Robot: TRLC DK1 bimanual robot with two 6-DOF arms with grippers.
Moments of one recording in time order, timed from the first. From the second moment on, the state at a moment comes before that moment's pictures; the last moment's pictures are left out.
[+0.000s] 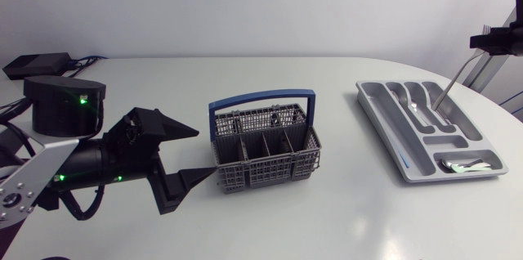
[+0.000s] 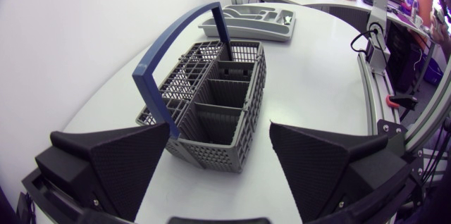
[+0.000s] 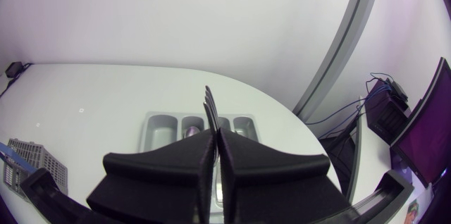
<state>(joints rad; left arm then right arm) -0.43 1.07 0.57 -0.11 0.41 0.52 -0.46 1.62 1.40 -0.36 -0.25 -0.33</state>
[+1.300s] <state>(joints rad) -0.45 1.03 0.57 -0.14 0.40 0.52 -0.41 2.30 2.05 -0.69 0.05 -0.55</state>
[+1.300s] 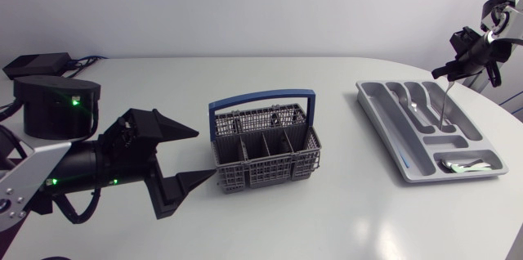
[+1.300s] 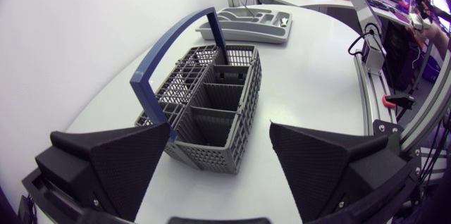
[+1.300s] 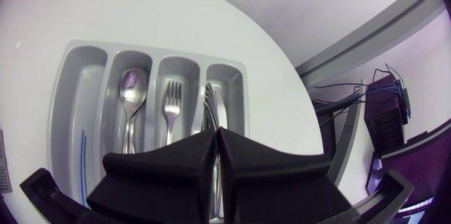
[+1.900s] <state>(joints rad) -0.45 1.01 0.57 -0.16 0.40 0.52 -0.37 2.50 2.20 -0.67 0.08 -0.53</state>
